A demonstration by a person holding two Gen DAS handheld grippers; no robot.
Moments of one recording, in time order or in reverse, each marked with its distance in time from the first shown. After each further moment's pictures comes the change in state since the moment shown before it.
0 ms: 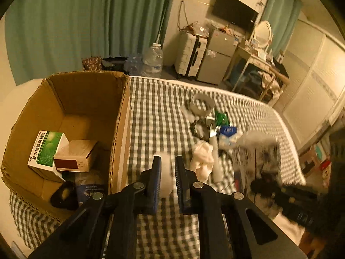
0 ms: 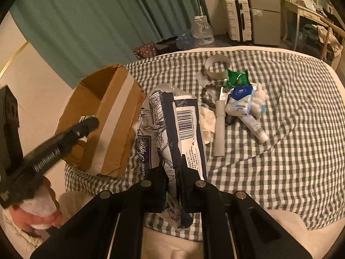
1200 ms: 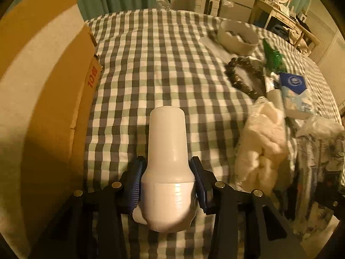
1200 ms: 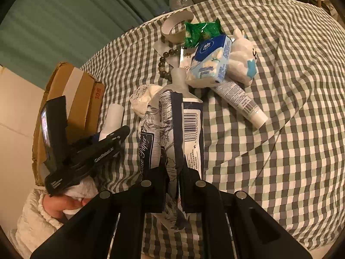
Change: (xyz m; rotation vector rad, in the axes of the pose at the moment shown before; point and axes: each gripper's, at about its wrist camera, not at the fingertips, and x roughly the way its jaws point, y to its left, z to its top) left arm 0.189 -0.003 -0.027 0.054 0.275 0.152; right arm 0.091 -0.101 0.001 0.177 0.132 0.047
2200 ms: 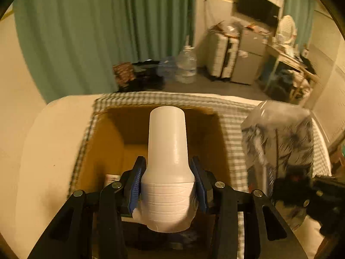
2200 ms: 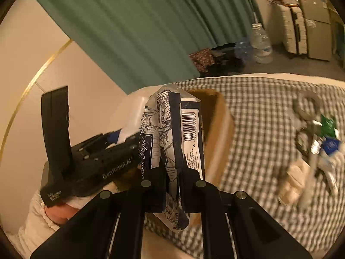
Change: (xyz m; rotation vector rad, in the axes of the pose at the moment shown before) left arm -0.173 0.182 0.057 -0.075 -0.244 0.059; right arm -0.034 0.251 0.041 -0.300 -0.130 0.267
